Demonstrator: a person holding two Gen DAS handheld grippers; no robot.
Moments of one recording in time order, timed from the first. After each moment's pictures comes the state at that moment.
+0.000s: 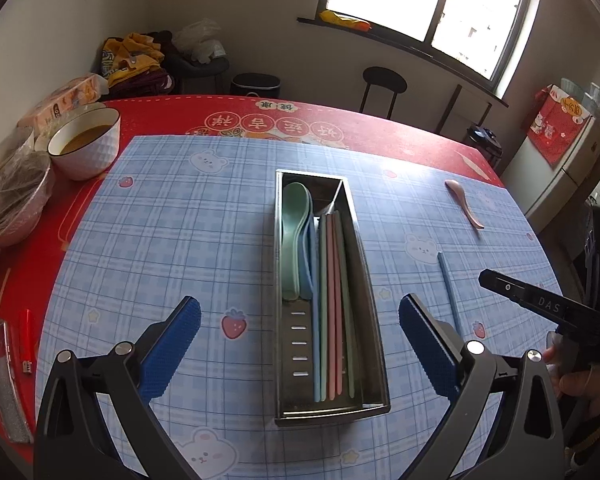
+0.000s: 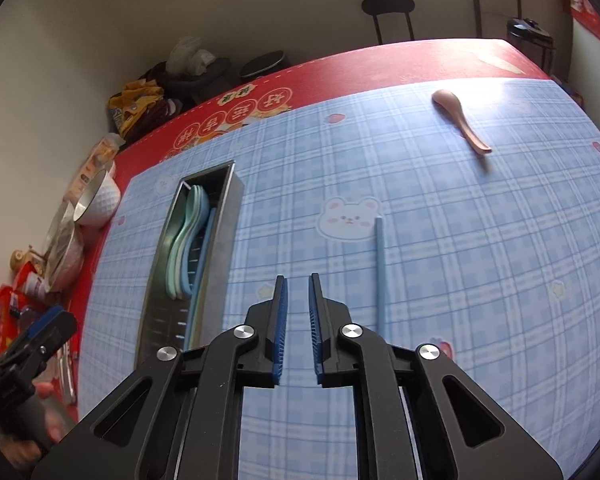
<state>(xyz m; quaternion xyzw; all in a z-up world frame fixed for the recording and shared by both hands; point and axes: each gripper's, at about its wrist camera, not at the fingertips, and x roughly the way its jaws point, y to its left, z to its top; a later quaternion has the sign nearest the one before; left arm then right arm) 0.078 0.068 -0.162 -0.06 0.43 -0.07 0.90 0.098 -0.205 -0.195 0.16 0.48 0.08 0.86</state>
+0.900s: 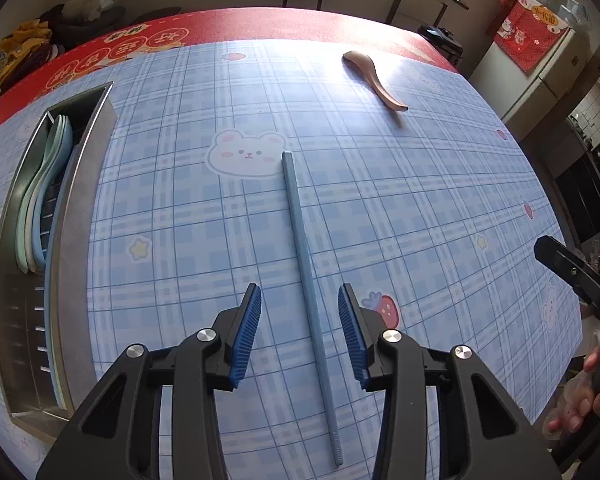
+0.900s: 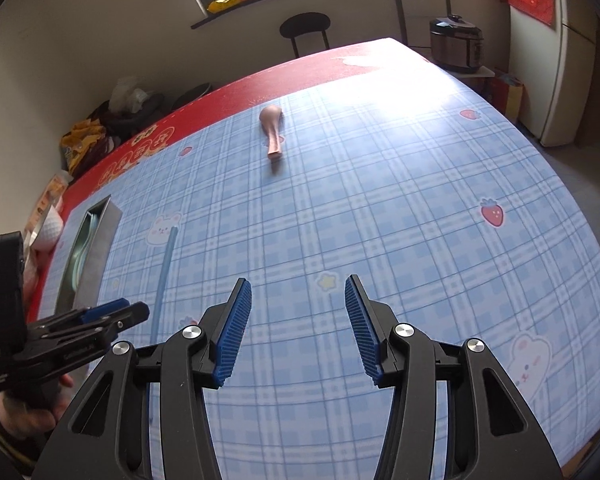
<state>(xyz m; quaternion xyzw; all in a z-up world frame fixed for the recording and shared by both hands) 0.121 -0.148 -0.265 0.00 0.55 -0.15 0.82 0.044 -0.390 -0.220 0.17 0.46 0.01 0.87</state>
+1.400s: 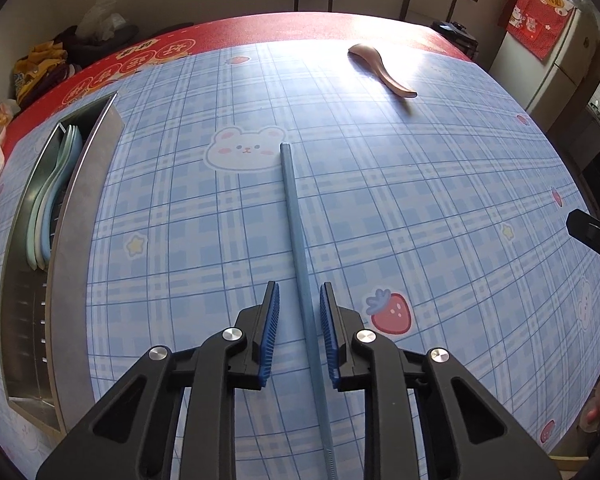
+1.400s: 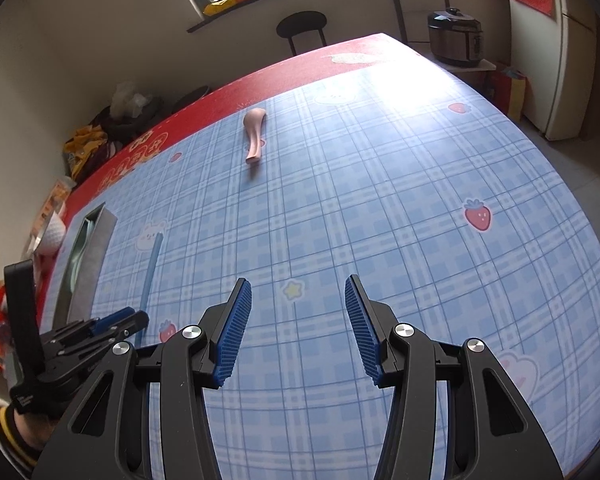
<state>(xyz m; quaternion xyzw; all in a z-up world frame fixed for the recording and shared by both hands) 0.108 -0.170 -0.275 0.05 0.52 -0.10 0.85 0.047 -0.414 -0.229 0.18 0.46 0.02 0.87</state>
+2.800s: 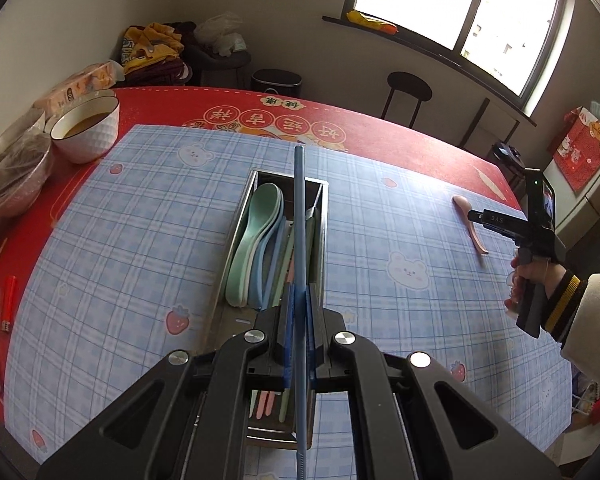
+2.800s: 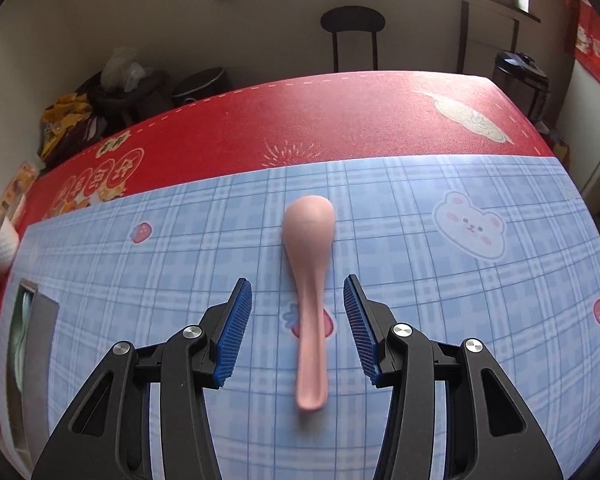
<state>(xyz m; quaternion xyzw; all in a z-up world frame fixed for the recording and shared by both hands) 0.096 0.012 -0.165 -0.10 0.43 0.00 0.90 0.304 -0.348 -0.257 0.08 0.48 0.03 0.87</state>
